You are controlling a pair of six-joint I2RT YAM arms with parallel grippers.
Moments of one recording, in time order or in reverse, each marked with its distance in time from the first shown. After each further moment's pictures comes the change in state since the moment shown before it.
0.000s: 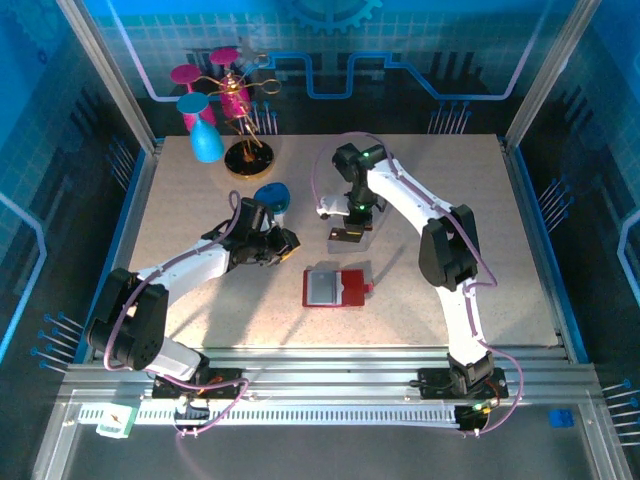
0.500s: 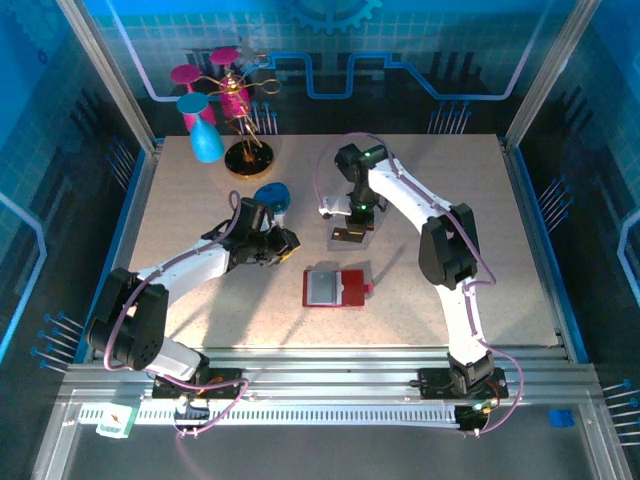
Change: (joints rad) left arm 0.000 0.000 0.000 0.000 0.000 0.000; right arm -0.009 0.018 -0.002 0.003 0.003 0.001
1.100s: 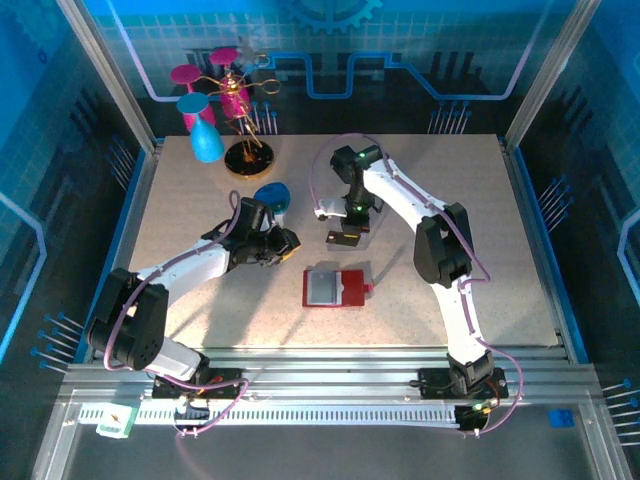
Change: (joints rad) left arm 0.000 0.000 0.000 0.004 0.007 0.000; right arm 0.016 0.042 0.056 -0.047 -0.060 0.000
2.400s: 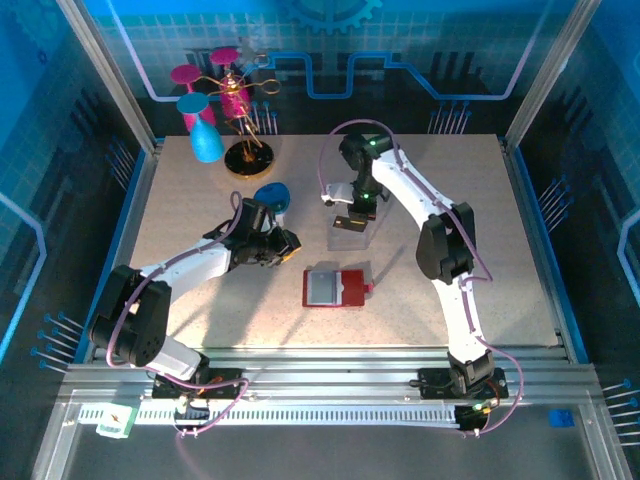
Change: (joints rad) left arm 0.001 0.021 0.000 0.003 0.011 0.000; right arm -0.051 0.023 0.109 -0.043 0.049 0.021
